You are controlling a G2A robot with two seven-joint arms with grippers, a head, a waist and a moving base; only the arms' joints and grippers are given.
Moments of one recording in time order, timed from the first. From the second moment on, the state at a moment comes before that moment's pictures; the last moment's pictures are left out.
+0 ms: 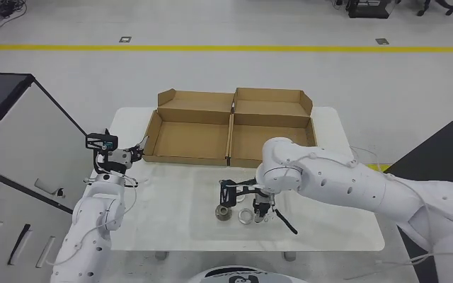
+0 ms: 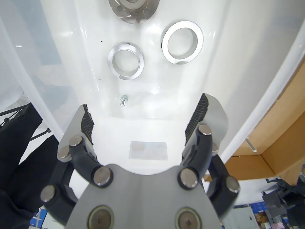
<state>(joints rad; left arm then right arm) 1.73 -1.15 -1.60 -1.80 1.33 0.00 0.00 -0.51 -1.00 0.18 -1.79 -0.41 -0.33 1.47</state>
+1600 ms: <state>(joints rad) 1.73 -1.15 -1.60 -1.80 1.33 0.00 0.00 -0.61 -0.98 0.17 -1.78 -0.42 -0.32 1.50</state>
